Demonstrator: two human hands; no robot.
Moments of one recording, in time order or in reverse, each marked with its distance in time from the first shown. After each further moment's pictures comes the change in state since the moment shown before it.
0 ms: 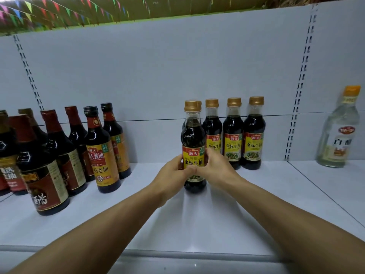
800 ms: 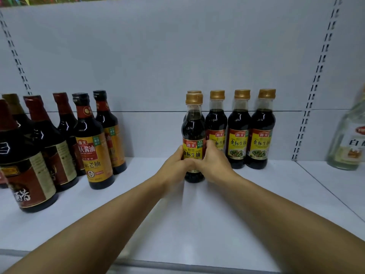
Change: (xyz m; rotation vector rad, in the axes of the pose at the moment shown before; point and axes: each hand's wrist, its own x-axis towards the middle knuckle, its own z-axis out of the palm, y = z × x) left_hand 0.042 -0.021 0.000 -0.068 -0.061 0.001; right_hand 0.038 0.019 0.021 -0.131 0.094 0.060
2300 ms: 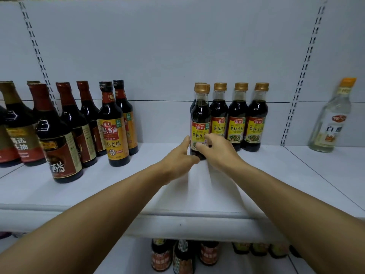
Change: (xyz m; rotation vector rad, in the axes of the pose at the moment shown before) left_hand -0.071 0.014 -0.009 0.281 -0.051 -0.046; right_hand -0.077 -0.045 -0.015 -0.100 0.007 0.005
